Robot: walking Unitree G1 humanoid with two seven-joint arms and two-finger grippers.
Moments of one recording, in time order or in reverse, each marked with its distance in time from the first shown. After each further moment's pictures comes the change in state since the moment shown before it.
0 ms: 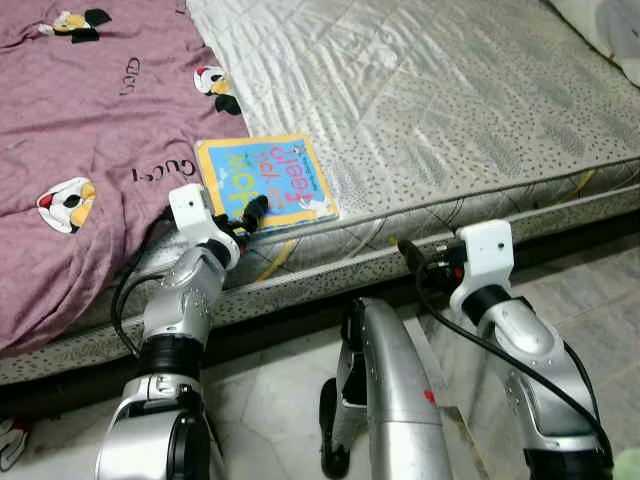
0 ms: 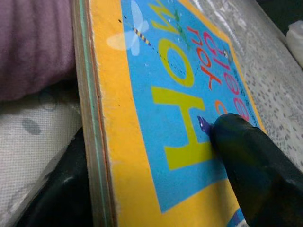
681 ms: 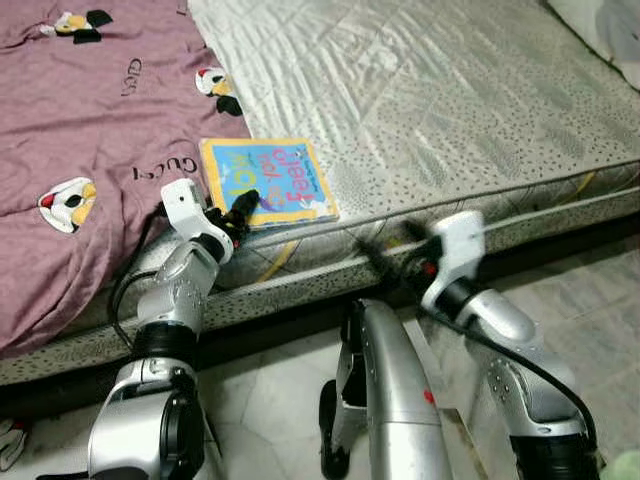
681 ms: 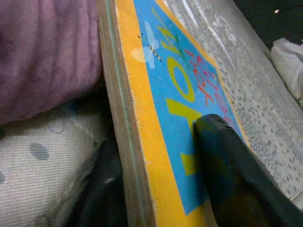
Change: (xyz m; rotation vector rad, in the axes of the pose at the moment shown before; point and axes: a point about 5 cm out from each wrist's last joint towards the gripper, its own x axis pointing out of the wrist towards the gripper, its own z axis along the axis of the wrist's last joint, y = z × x) left arm 0.007 0.010 0.007 -0.056 -0.014 -0.039; right arm 0.009 0.036 0.007 0.161 -0.017 0.386
